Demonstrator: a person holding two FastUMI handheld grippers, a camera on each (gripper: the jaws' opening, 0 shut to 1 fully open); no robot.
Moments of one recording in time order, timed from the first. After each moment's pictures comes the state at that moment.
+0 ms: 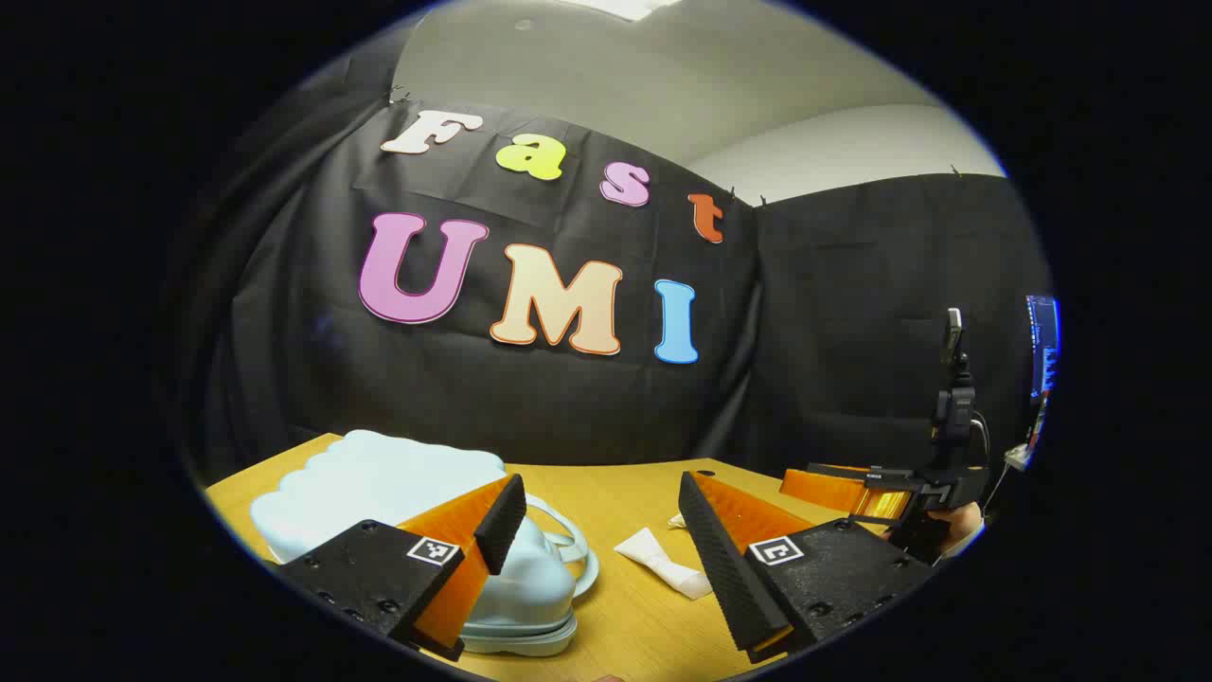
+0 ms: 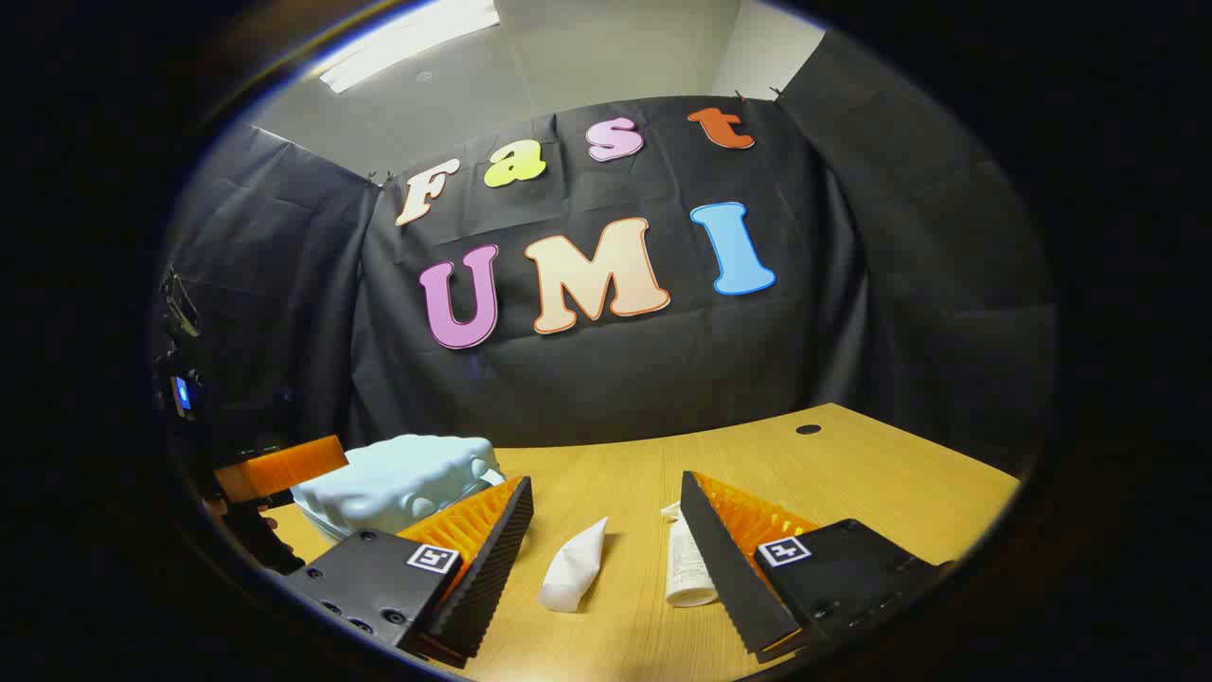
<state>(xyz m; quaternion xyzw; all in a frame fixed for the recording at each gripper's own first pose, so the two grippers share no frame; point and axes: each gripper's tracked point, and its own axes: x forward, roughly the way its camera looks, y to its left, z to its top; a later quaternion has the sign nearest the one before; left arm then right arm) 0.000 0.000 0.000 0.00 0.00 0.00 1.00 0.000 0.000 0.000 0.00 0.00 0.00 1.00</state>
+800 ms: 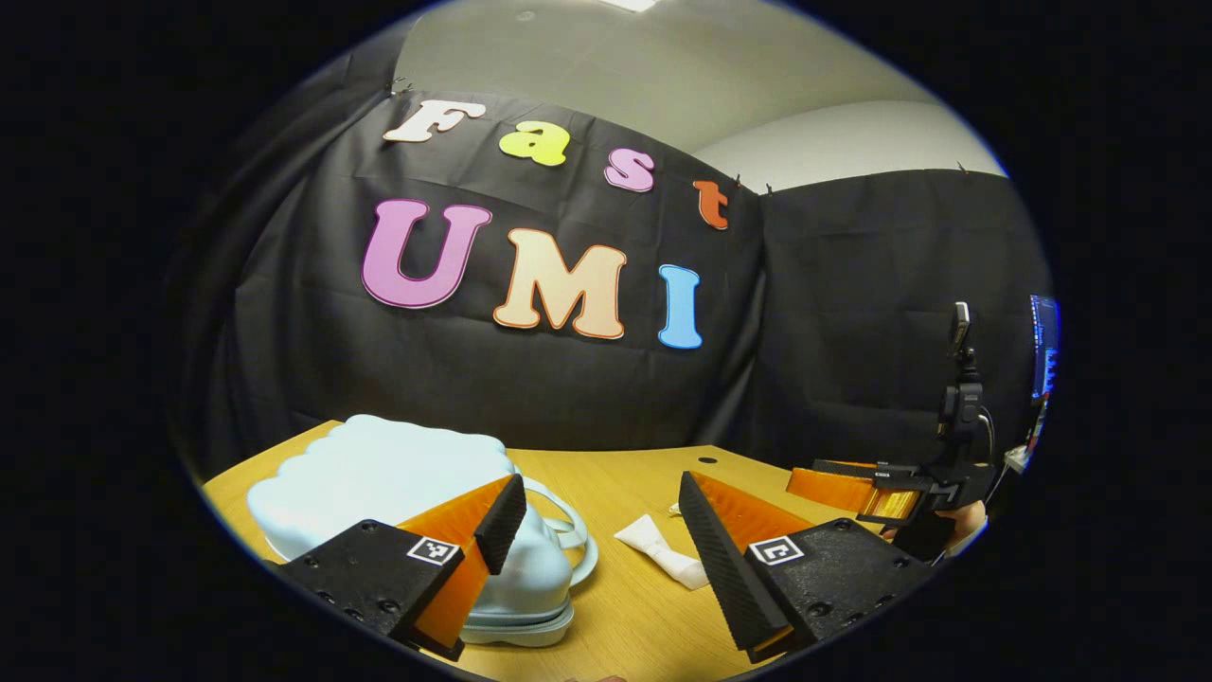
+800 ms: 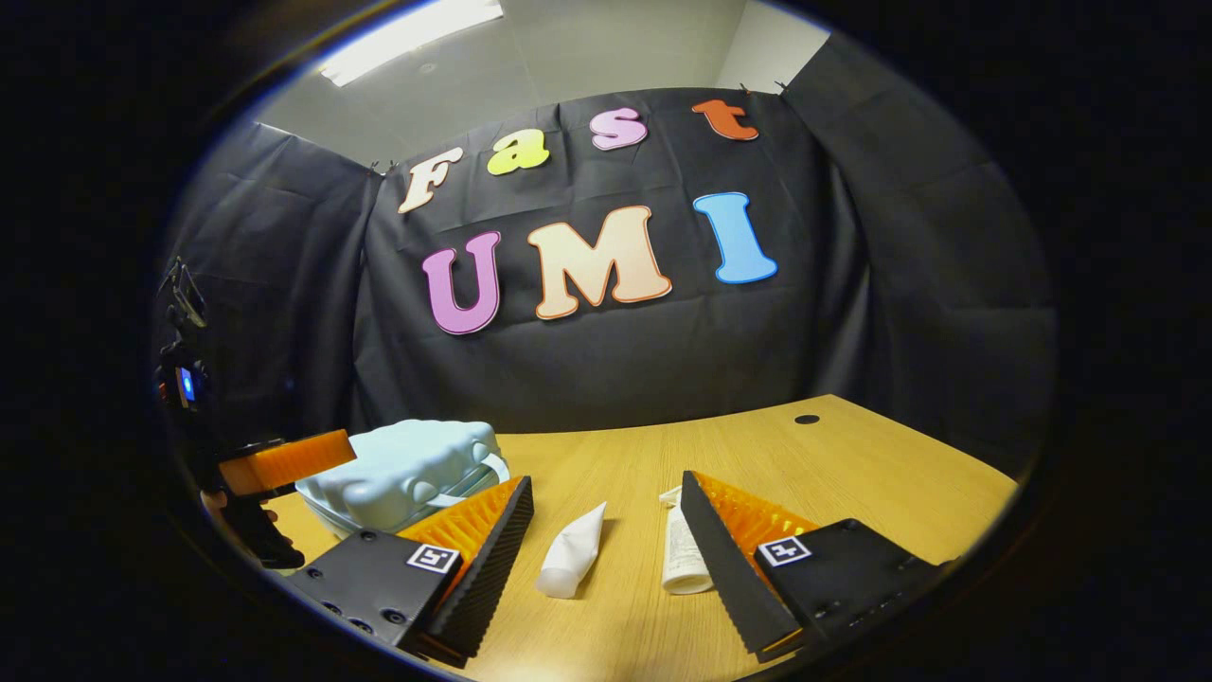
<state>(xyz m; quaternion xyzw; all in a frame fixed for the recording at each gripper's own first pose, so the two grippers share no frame) -0.002 -0.001 -0.007 0.00 0.02 0.00 1.00 -0.009 -0.001 -0.010 -0.01 0.02 0.00 1.00</state>
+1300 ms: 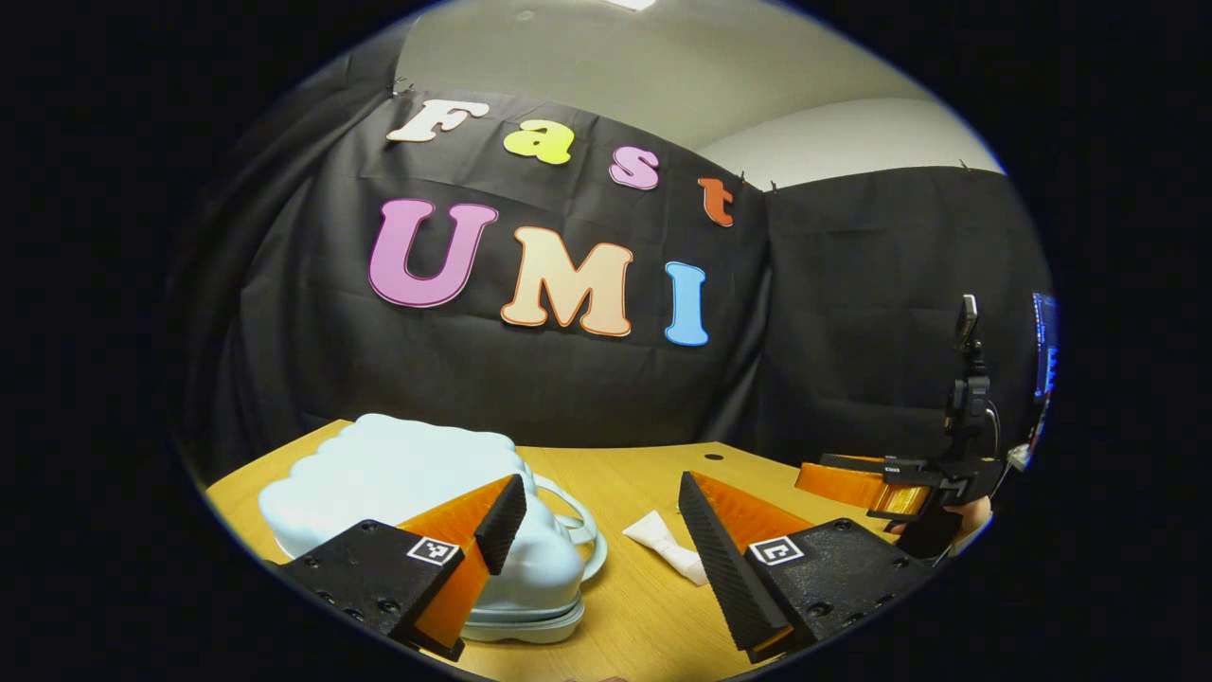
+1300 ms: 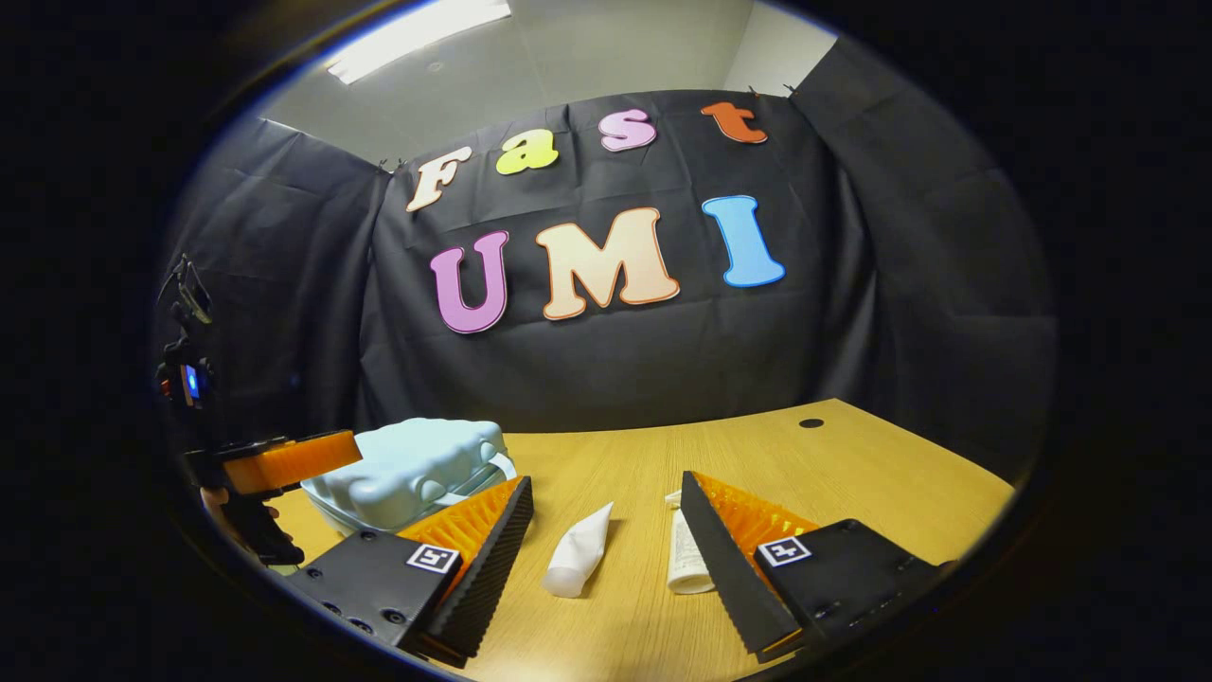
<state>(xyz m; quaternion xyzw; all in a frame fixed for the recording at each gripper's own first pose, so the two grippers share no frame) -0.005 0.003 -0.005 0.00 0.03 0.00 1.00 -0.010 0.002 -0.011 -0.01 0.02 0.00 1.00</state>
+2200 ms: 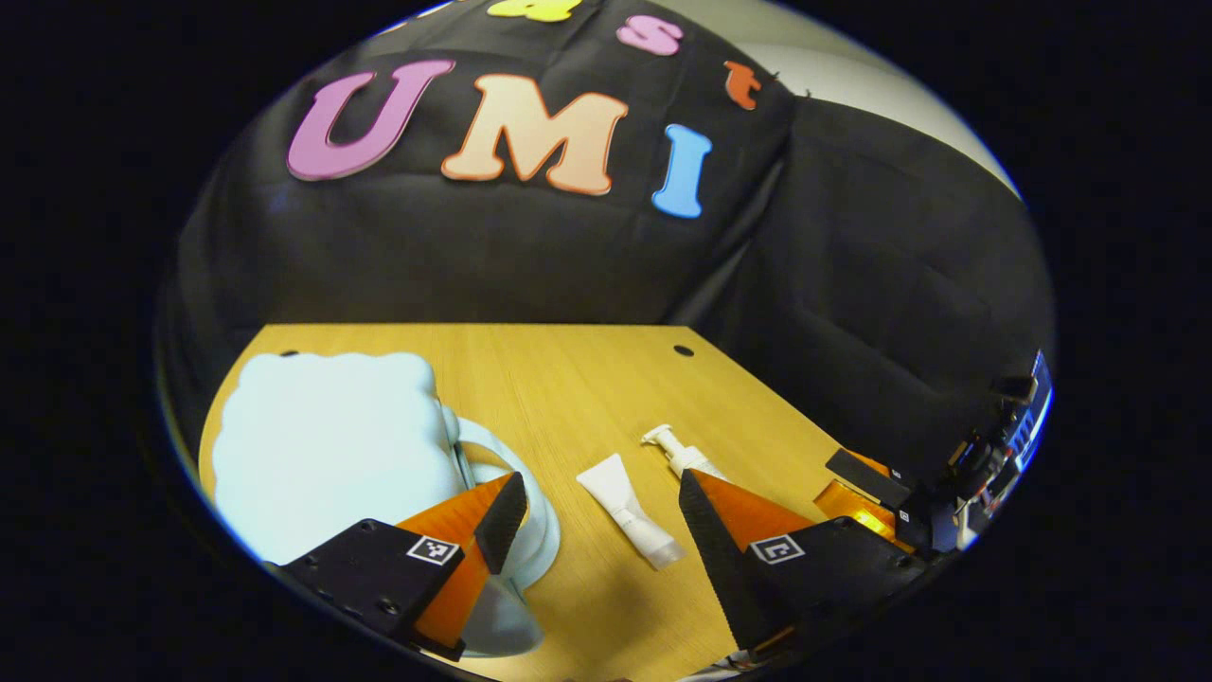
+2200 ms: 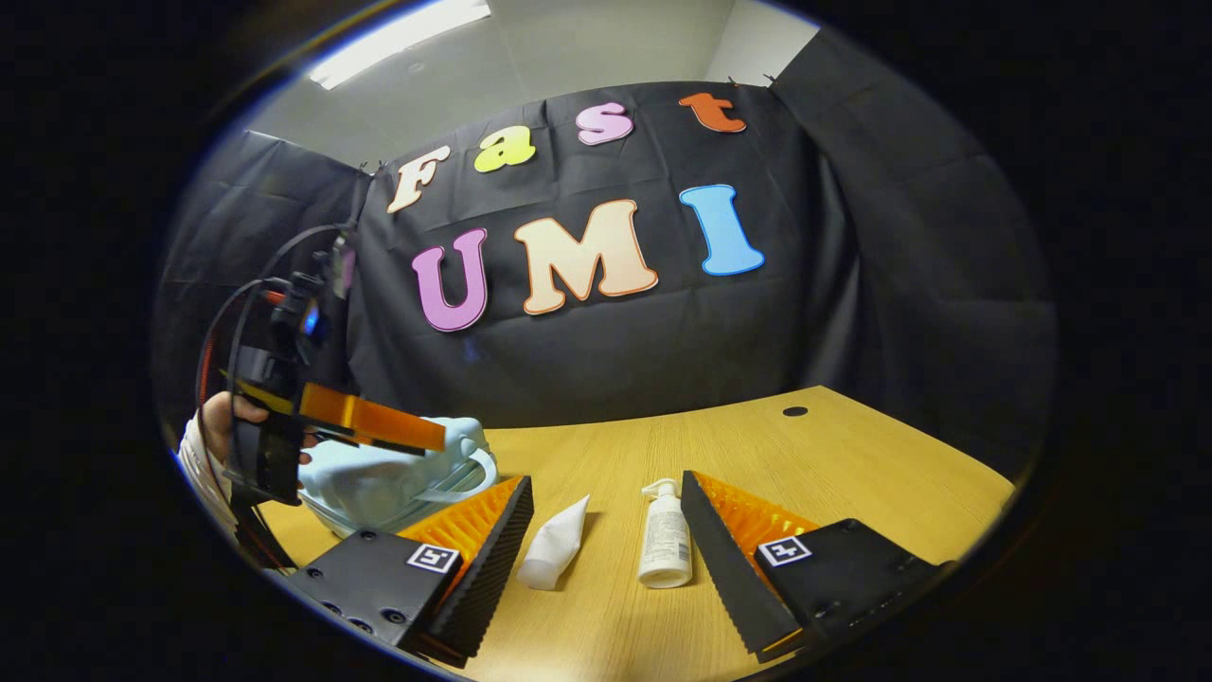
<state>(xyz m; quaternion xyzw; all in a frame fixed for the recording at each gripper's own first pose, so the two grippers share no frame) 0.082 -0.013 -0.074 -0.10 0.34 -0.04 0.93 -0.015 -0.026 -0.008 0.00 0.03 -0.01 1.00</state>
